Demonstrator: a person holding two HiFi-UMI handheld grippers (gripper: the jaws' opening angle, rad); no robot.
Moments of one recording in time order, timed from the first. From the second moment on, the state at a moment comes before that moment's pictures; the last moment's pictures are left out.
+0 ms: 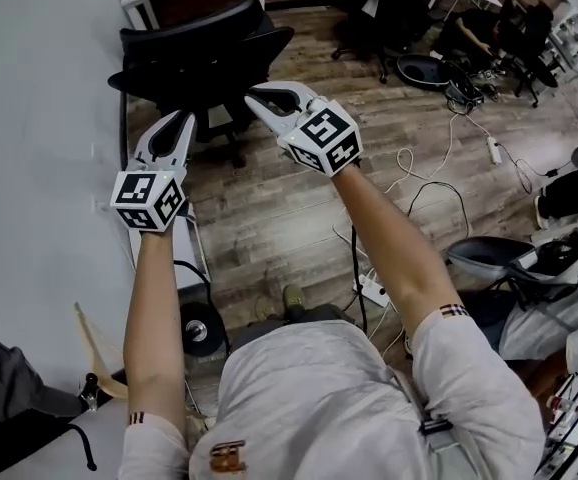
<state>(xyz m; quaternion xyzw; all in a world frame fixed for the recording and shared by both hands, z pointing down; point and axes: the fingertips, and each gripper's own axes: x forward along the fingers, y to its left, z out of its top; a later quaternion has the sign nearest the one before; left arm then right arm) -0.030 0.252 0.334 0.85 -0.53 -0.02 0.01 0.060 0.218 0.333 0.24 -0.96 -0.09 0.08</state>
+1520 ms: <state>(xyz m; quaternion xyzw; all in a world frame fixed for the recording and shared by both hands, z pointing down) 0.001 0.274 0.298 0.86 -0.50 -0.06 -0.03 0.024 0.266 0.306 0.21 -0.97 -0.06 -0.01</state>
